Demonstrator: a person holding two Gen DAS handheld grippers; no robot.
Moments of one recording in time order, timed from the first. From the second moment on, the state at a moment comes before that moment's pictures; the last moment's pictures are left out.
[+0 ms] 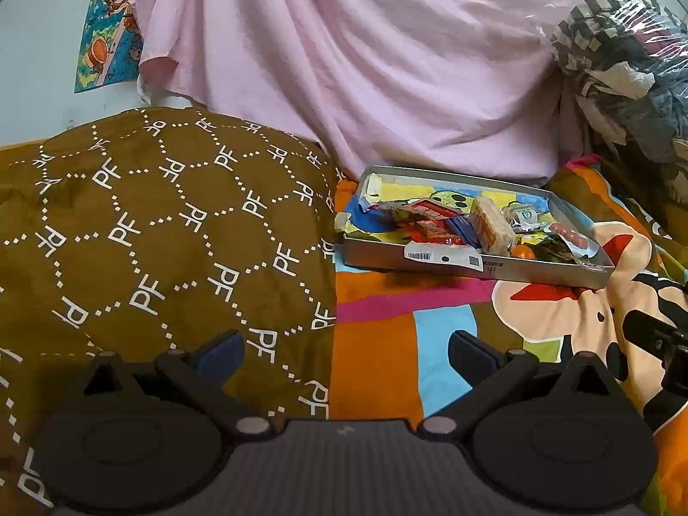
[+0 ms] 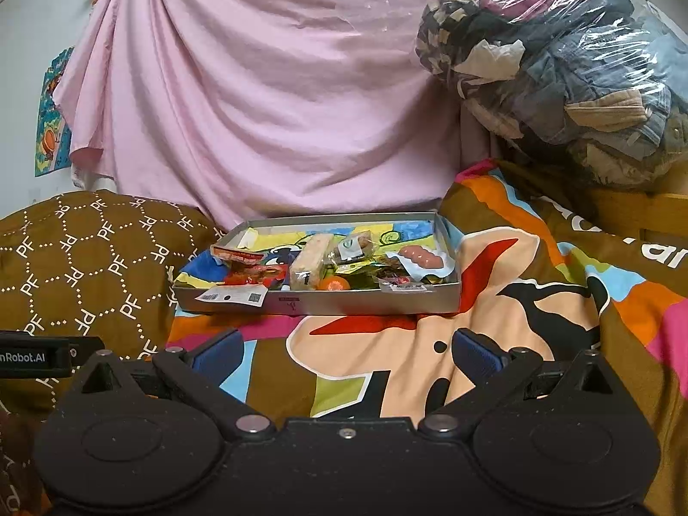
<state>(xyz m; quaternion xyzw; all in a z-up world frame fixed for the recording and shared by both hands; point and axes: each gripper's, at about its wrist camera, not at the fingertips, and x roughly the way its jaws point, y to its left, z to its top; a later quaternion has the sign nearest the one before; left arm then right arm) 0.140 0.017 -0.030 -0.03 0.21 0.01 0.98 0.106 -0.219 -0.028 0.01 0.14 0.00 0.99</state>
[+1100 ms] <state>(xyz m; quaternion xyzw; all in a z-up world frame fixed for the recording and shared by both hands) 0.139 0.016 -0.030 -0.02 0.20 0.00 0.98 0.107 -0.218 -0.028 0.01 0.15 0.00 0.99</state>
